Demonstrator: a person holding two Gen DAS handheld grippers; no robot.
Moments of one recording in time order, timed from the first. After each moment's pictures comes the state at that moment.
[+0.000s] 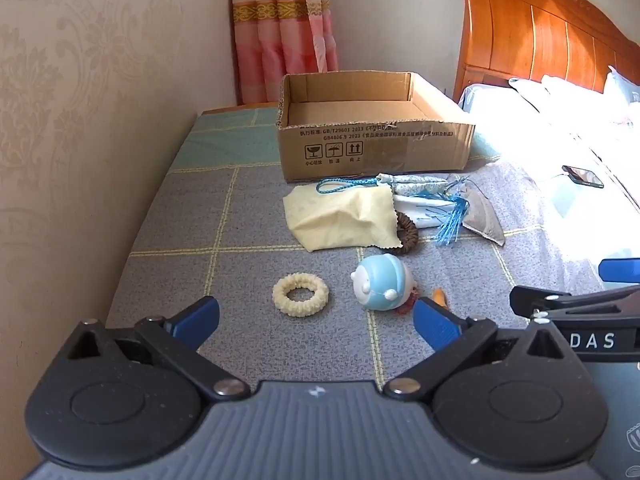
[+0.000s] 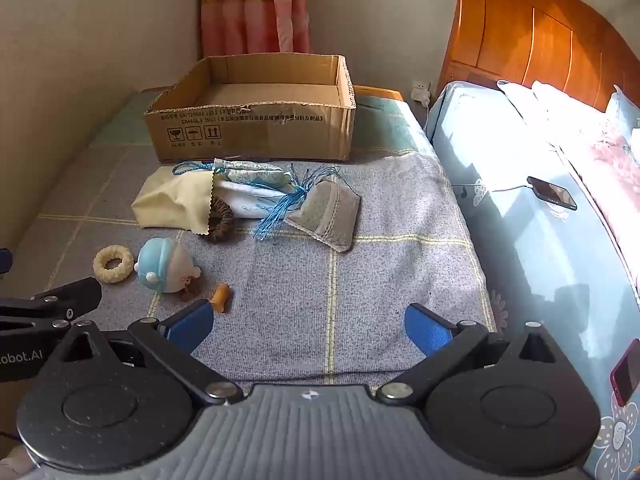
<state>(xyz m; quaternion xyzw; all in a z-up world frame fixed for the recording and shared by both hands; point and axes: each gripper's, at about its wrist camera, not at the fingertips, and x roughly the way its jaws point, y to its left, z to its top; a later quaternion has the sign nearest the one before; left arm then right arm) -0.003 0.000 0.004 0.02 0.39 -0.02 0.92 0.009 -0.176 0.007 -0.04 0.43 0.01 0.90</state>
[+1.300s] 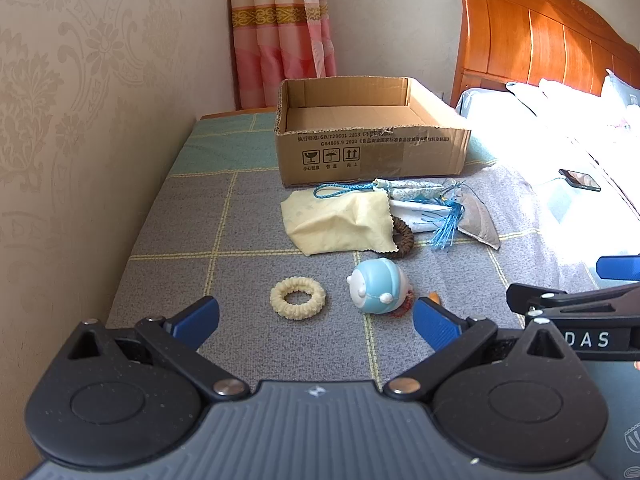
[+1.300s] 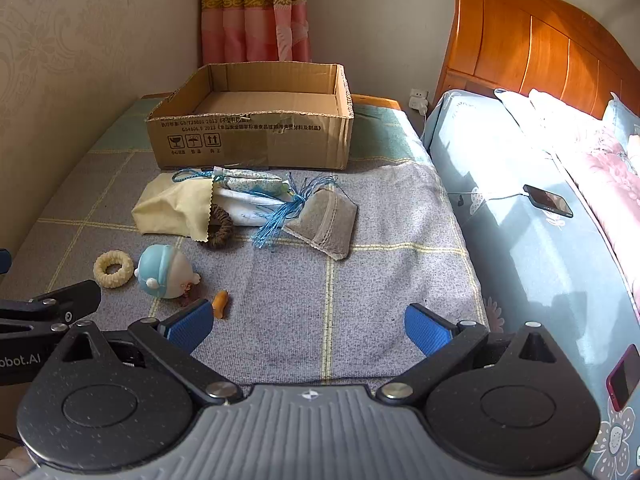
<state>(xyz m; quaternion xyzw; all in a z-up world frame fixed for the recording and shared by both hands) -0.005 -0.001 0.009 0.02 0.39 -0.02 0.92 0.006 -0.176 0.011 -0.04 0.42 0.00 0.91</state>
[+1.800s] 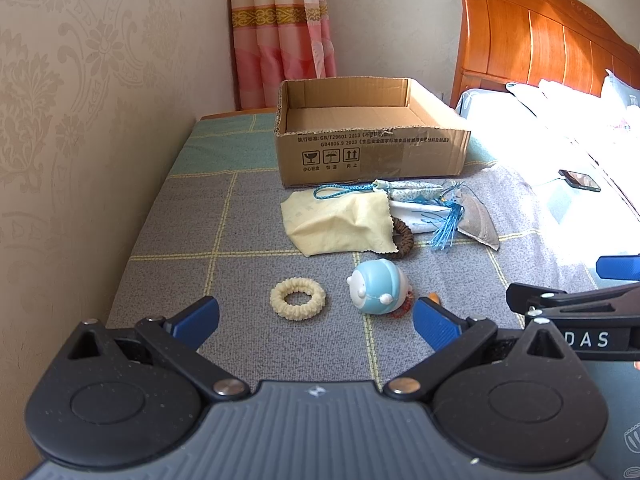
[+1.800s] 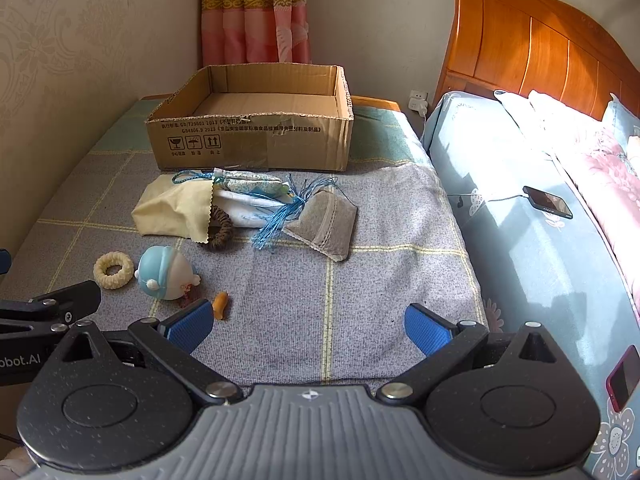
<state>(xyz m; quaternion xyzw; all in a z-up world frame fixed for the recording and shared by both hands) -0.005 -0.002 0.009 0.02 0.38 -0.02 0.92 0.005 -0.176 0.010 -0.04 0.42 0.00 0.91</state>
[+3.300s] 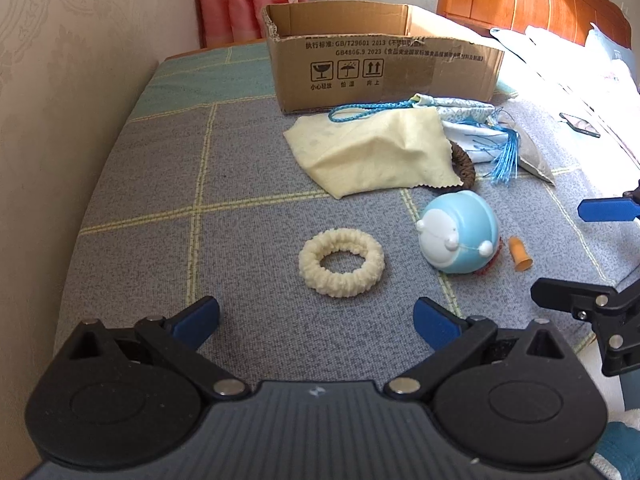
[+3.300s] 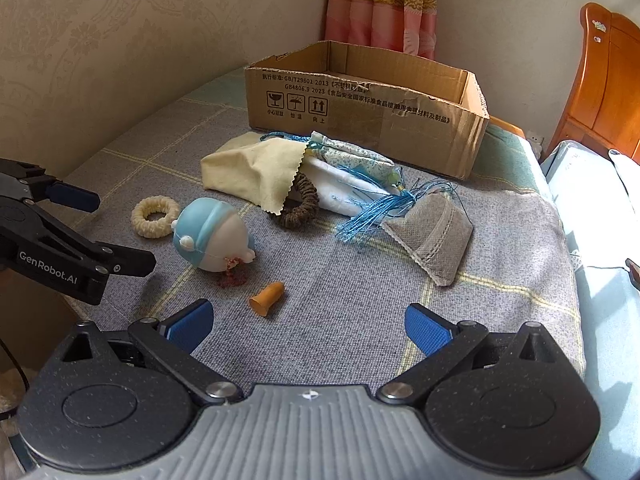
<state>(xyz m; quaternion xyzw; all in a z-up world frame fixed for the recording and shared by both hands) 0.049 0.040 -0.069 0.04 0.44 -0.09 0.89 0.041 -0.163 -0.054 -0.11 0.40 0.19 0.89</state>
